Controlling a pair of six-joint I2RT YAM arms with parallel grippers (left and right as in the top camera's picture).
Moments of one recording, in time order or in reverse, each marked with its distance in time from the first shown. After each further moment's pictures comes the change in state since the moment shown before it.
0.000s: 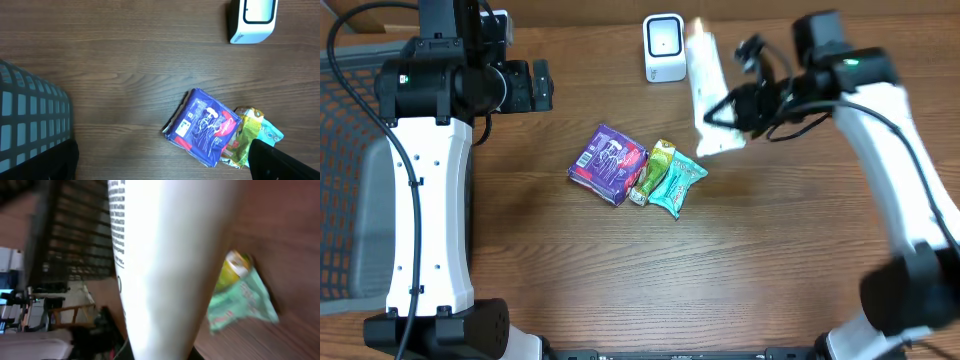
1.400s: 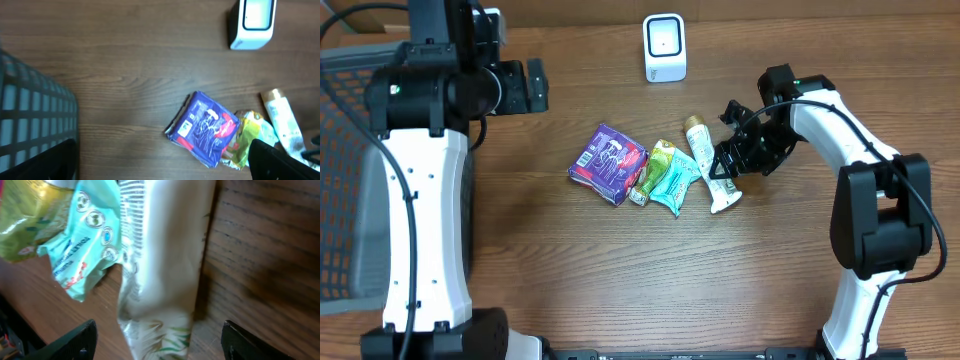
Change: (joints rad) left arm 0.000 -0.030 0.000 -0.006 -0.011 -0.004; right arm 0.006 0.321 -0.204 0.040 0.397 -0.181
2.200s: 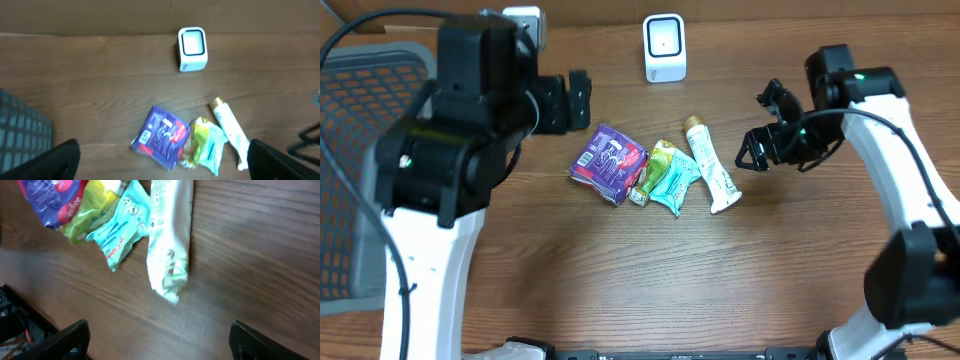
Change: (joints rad) left arm -0.239 -0.202 -0.001 0.027 -0.085 -0.113; right arm -0.083 -0.277 0.006 -0.150 0.032 0.016
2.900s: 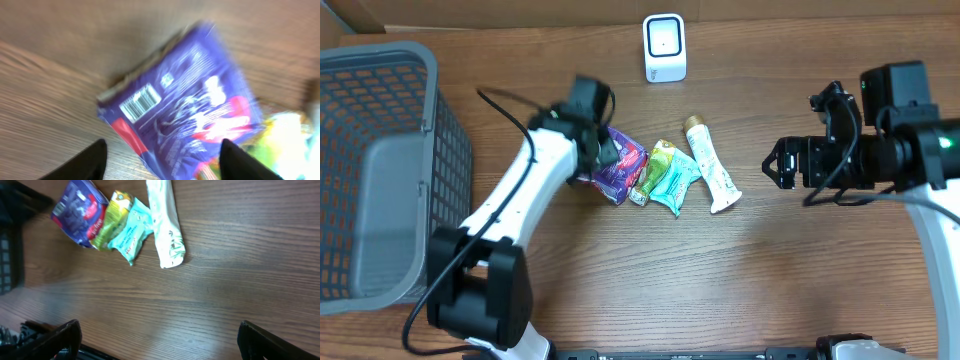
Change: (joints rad) left arm -0.036 0.319 -0.541 0.335 -0.053 -0.468; right arm 0.000 -0.409 0.000 -0.149 0.131 0.297
